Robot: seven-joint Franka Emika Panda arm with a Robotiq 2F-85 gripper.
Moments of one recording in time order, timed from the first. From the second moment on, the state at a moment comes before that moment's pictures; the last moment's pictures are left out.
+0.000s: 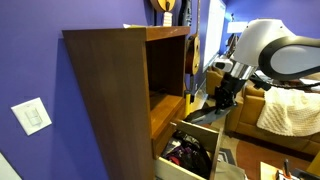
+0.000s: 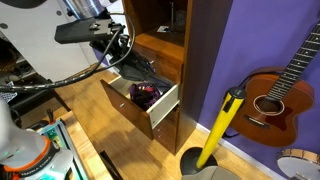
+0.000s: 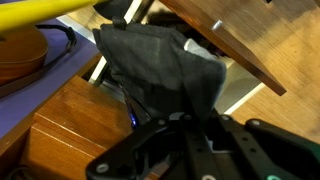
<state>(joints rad) 0.04 -0.72 -0.20 -2.50 -0.06 2.04 -0.83</state>
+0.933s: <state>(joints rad) 0.07 -0.64 -0.20 -2.51 -0.05 2.11 -0.88</state>
